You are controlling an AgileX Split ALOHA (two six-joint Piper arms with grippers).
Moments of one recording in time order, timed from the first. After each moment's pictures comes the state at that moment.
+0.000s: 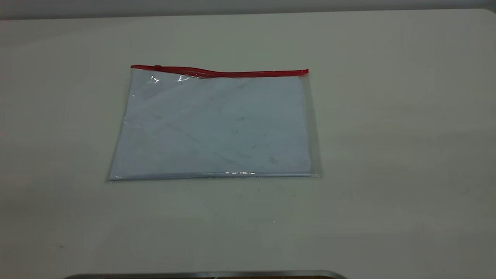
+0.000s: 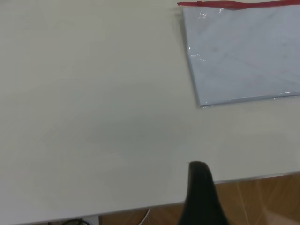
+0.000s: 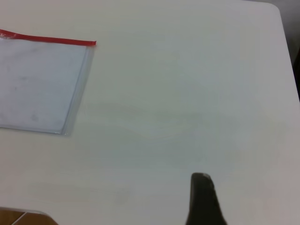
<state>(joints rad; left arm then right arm) -0.02 -0.02 -0.49 -0.11 1.14 0.08 0.08 -0.02 -0.48 0.03 1.13 -0.04</state>
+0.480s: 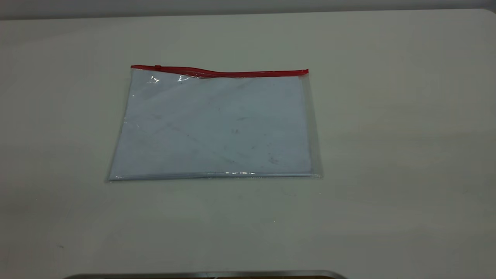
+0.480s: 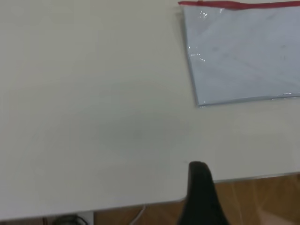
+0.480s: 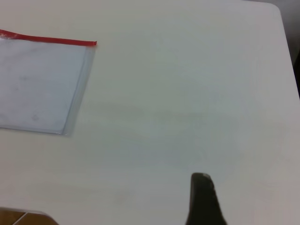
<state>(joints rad) -0.02 0.01 -0.49 -0.11 1.13 0.04 0.08 -0.02 -0.48 0.03 1.13 -0.04</state>
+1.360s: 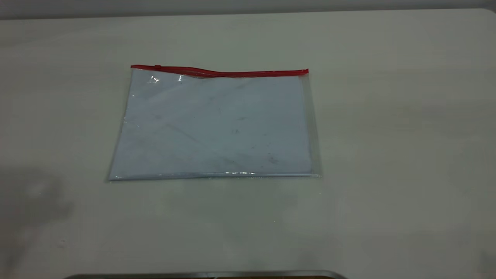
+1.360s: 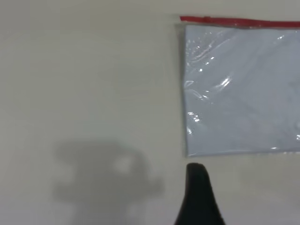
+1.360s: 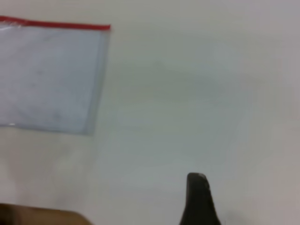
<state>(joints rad) -0.02 1.18 -0.89 -0.20 0.69 0.05 0.08 0.64 -0.72 0.11 0.96 -0.03</state>
